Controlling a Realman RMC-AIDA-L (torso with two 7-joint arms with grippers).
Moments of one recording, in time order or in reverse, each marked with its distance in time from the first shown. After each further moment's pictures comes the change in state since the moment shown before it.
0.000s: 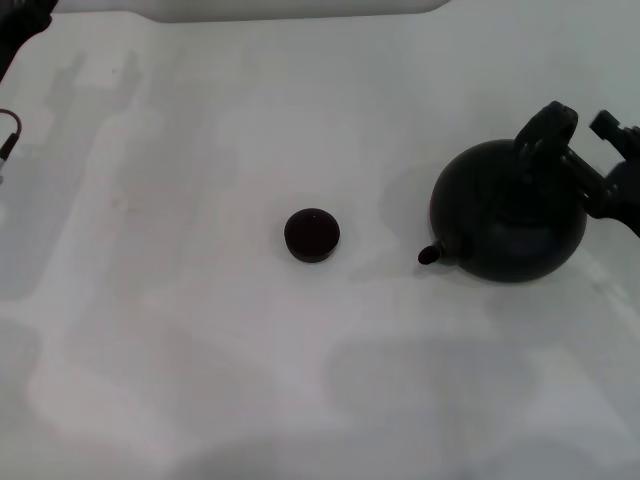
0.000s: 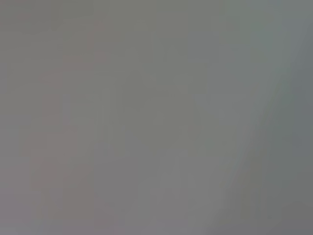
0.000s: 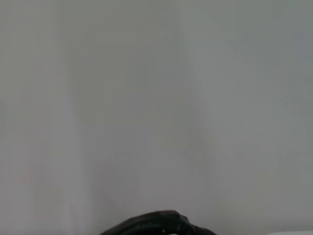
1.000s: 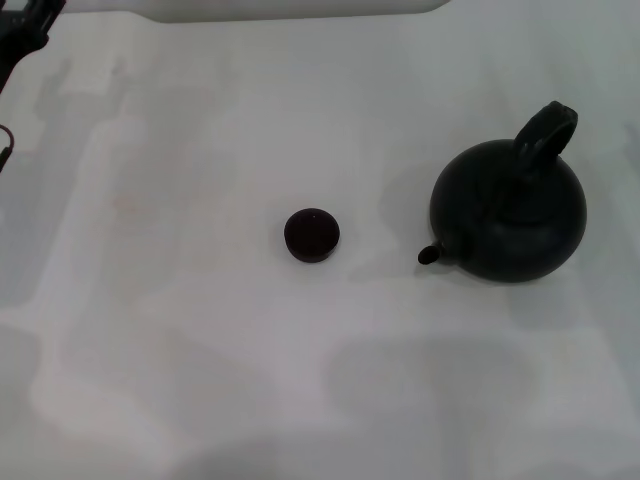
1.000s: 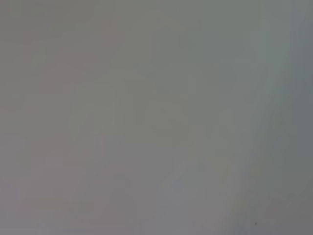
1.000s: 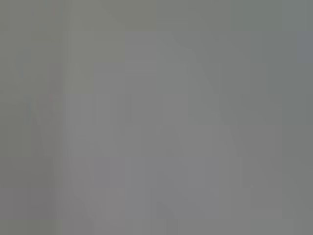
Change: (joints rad) left arm -0.006 -0.005 -0.006 -0.040 -0.039 0.011 0.129; right arm -0.053 0.013 0.198 -0.097 0.220 0.033 -0.381
